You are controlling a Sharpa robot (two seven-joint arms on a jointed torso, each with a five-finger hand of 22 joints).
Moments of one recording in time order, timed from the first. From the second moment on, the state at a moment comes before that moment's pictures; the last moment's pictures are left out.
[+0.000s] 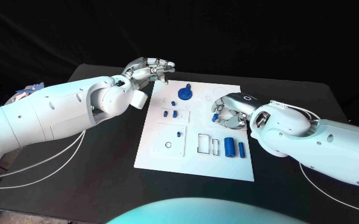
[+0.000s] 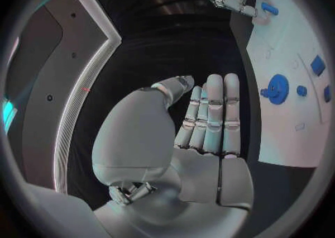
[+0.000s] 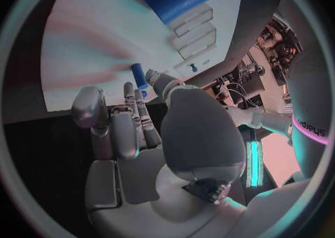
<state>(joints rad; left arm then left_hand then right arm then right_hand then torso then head) 1.14 -0.88 0.02 1.42 -0.07 -0.12 0.31 1.36 -0.17 0.54 0.02 0.30 0.86 0.20 0.35 0.19 0.90 0.13 0.47 0.13 1.07 0.06 1.09 0.36 0.18 0.88 0.14 0.98 0.63 1.15 -0.77 -0.12 1.61 -1.62 -0.28 -0.21 1.31 -0.18 0.47 0.07 0.14 0.84 0.17 0.31 0.22 0.96 0.11 0.33 0.11 1.46 0.03 1.40 1.14 0.10 1.32 0.13 1.06 1.30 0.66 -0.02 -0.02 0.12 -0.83</state>
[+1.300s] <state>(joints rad) 1.14 -0.88 0.02 1.42 -0.07 -0.12 0.30 1.36 -0.17 0.54 0.02 0.30 0.86 0.20 0.35 0.19 0.90 0.13 0.47 0.13 1.07 0.06 1.09 0.36 0.18 0.88 0.14 0.98 0.63 1.14 -0.78 -0.12 1.64 -1.62 -0.37 -0.22 1.32 -0.14 0.61 0.04 0.10 0.97 0.14 0.36 0.25 1.13 0.07 0.32 0.10 1.46 0.00 1.41 1.17 0.10 1.37 0.10 1.16 1.31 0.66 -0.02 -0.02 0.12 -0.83</state>
